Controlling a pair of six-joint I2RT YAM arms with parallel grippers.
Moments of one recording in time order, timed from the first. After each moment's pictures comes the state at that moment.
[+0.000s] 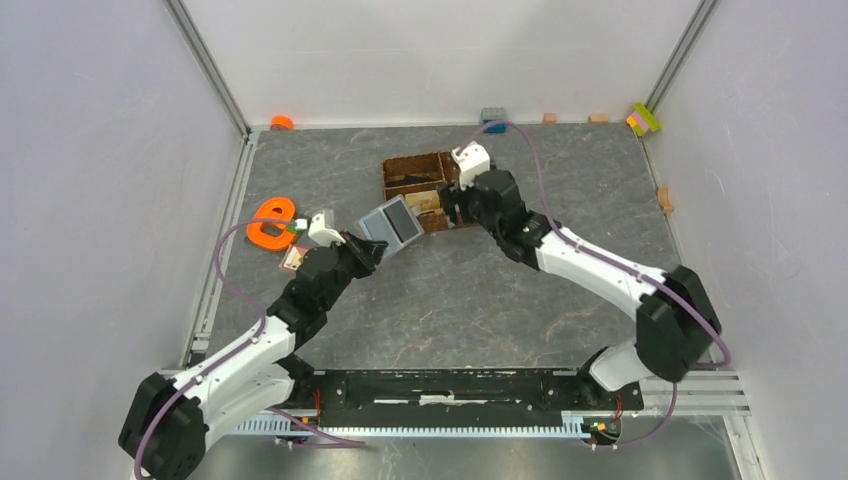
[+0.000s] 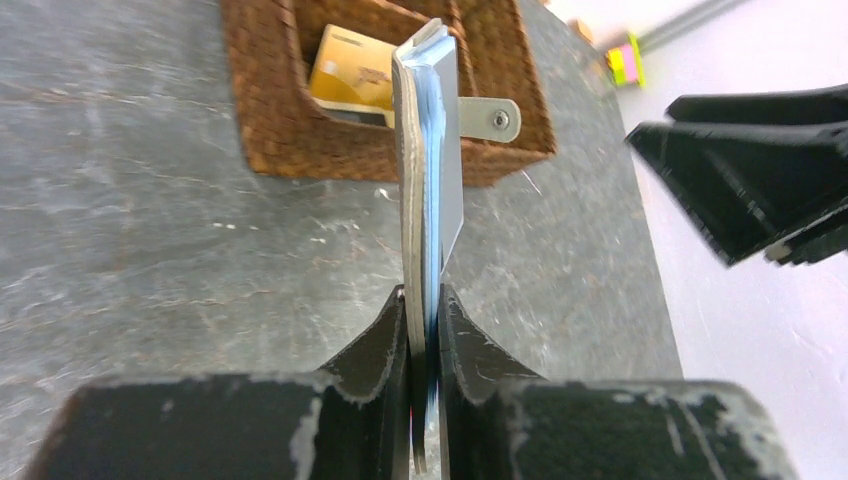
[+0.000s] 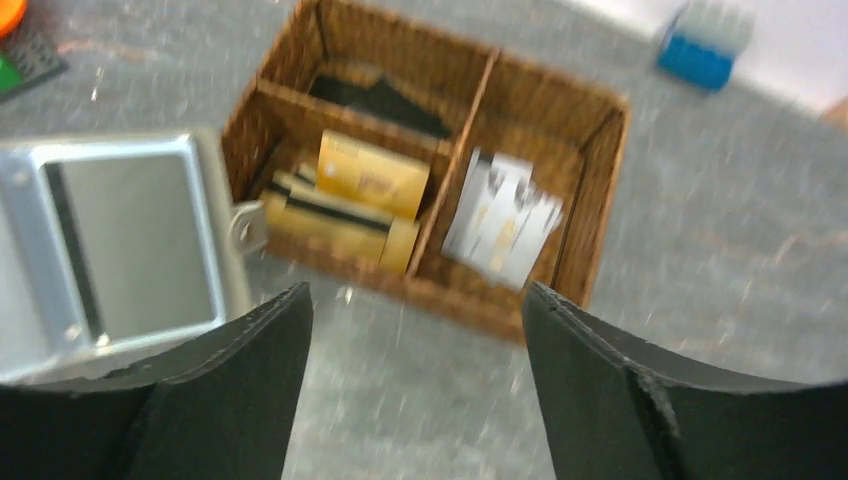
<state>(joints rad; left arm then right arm) -0.57 0.84 0.35 0.25 -0.20 -0.82 0.71 1.53 1.11 0.08 0.25 -0.03</state>
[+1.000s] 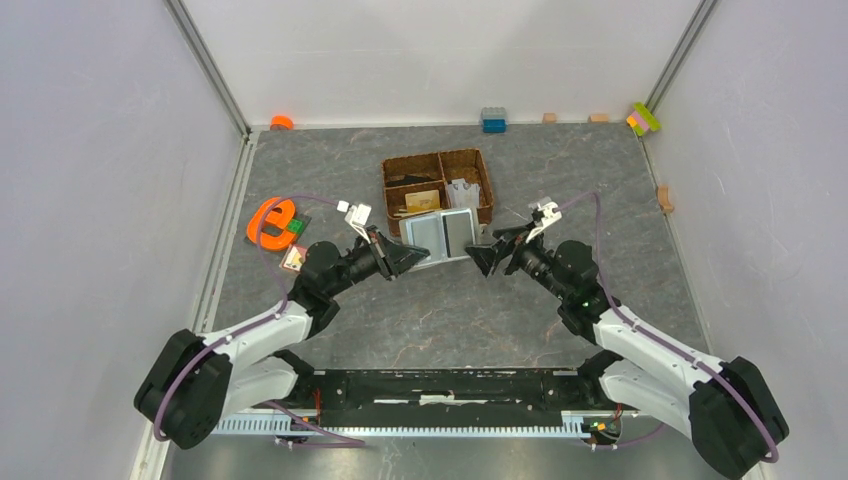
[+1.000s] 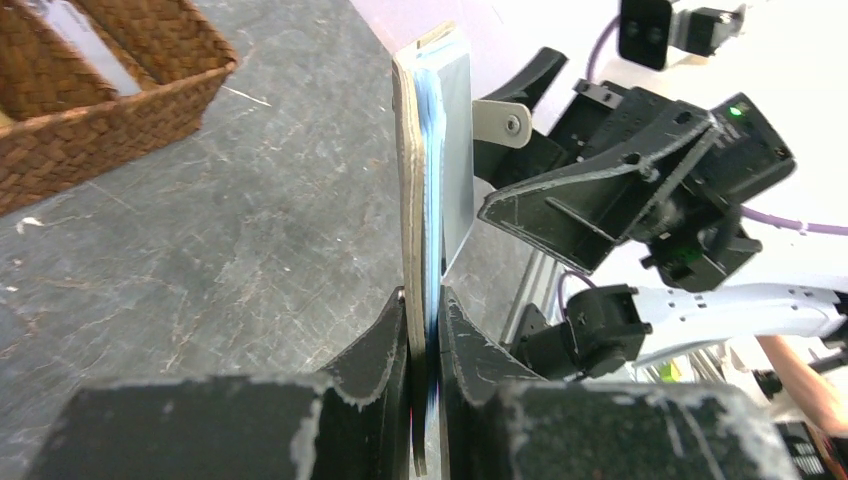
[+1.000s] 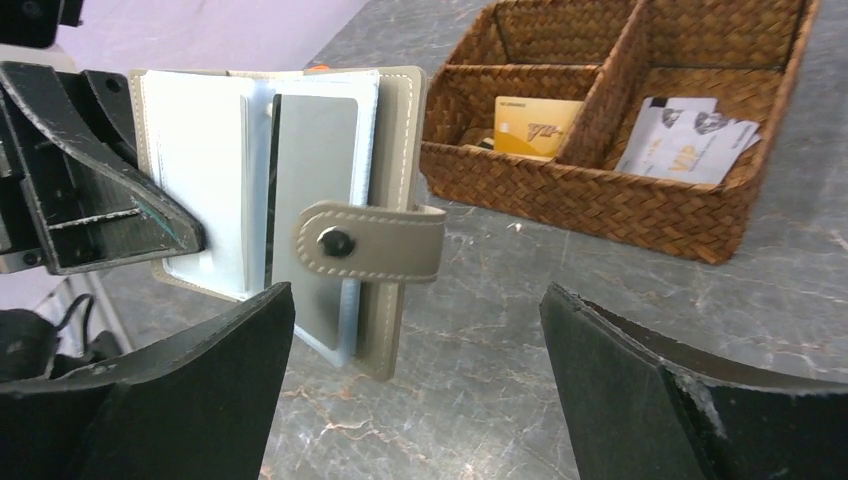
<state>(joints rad) -0.57 1.08 0.35 0.76 0.43 -0.76 0.58 0.95 0.38 0.52 -0.16 0.38</state>
